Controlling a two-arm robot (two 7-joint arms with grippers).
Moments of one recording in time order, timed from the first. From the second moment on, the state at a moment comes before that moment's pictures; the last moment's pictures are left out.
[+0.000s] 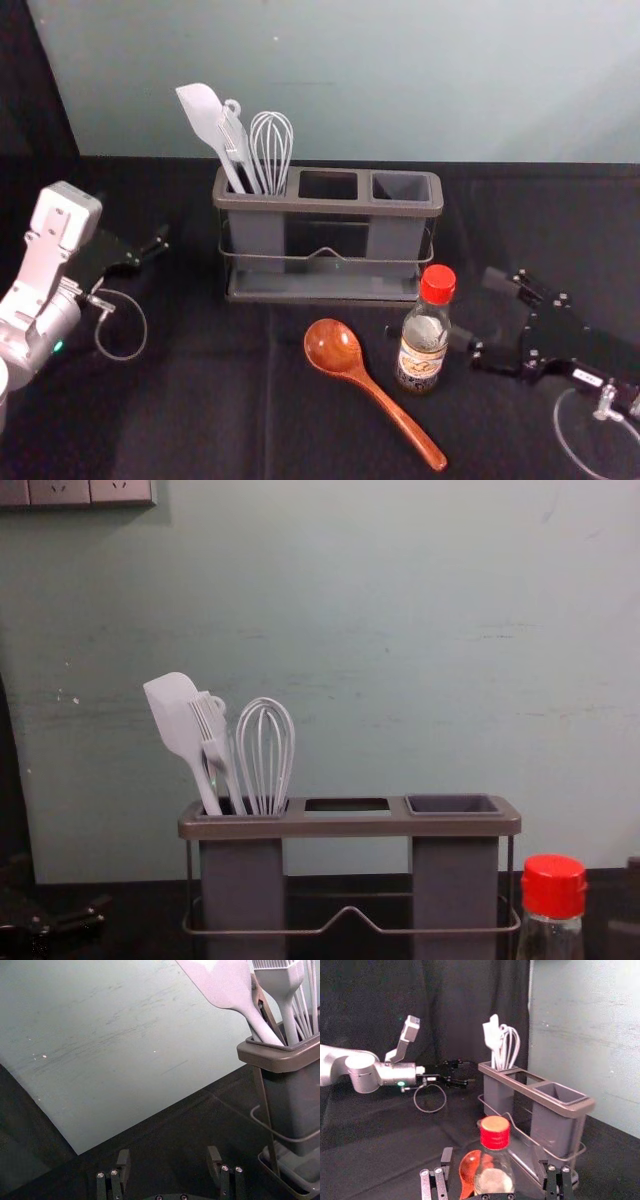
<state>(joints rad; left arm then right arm) -0.20 0.60 0.45 -1.41 -0.25 -0.12 0.03 -0.05 0.78 -0.27 -1.71 0.64 -0.16 0.69</state>
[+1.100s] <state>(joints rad) -0.20 0.60 0.45 -1.41 -0.25 -0.12 0.03 0.08 0.68 -0.36 -1.66 0.56 -0.08 0.63</state>
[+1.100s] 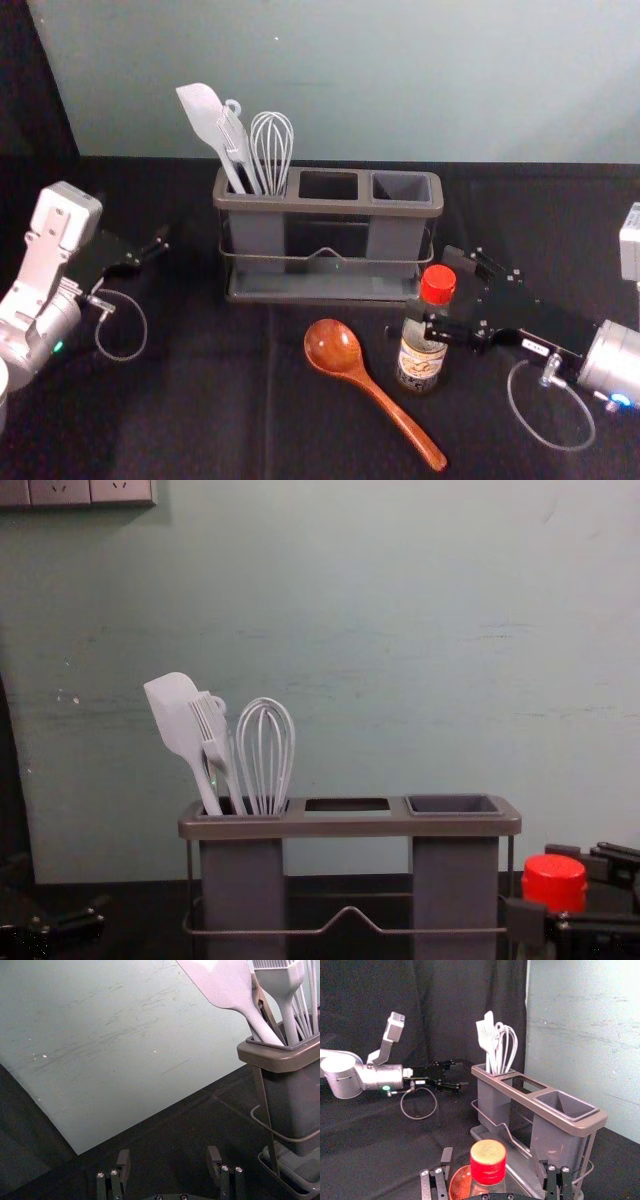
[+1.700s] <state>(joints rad) -0.20 0.60 0.45 -1.41 -0.25 -0.12 0.03 0.11 0.65 -0.37 -1.64 0.56 -0.07 0.63</state>
